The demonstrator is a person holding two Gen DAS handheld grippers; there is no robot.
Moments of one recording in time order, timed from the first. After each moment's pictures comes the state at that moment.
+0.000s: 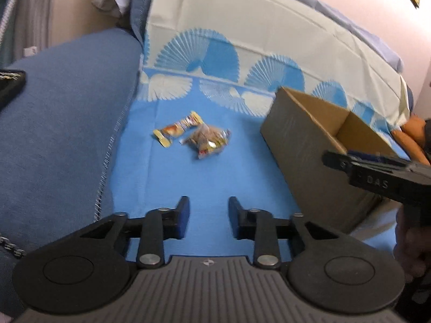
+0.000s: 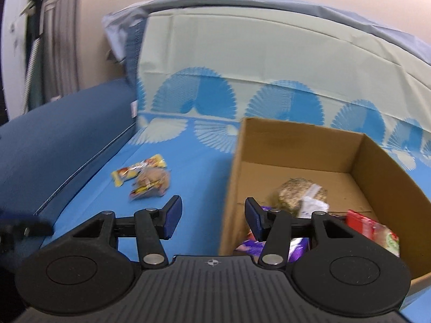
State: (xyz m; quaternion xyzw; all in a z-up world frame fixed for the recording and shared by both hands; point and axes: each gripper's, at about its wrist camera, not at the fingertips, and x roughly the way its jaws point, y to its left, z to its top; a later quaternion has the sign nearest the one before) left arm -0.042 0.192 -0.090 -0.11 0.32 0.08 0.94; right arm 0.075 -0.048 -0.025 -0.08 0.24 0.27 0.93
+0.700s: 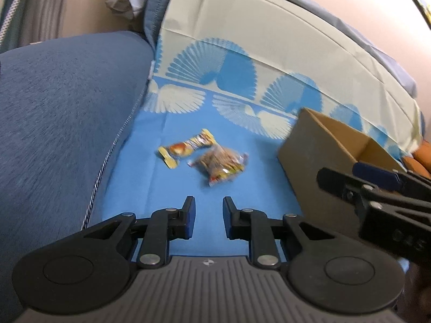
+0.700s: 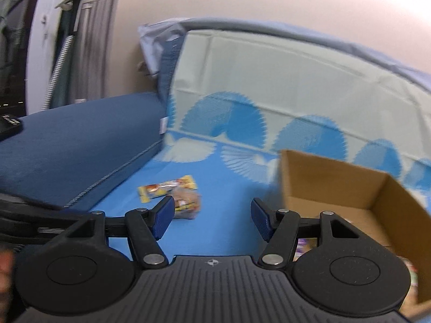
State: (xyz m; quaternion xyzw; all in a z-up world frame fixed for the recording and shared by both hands) left arm 0.015 0.213 -0.110 -0.15 0.27 0.13 0.94; right arm 0.056 -0.003 -0.027 -0.11 0.18 0.32 0.92
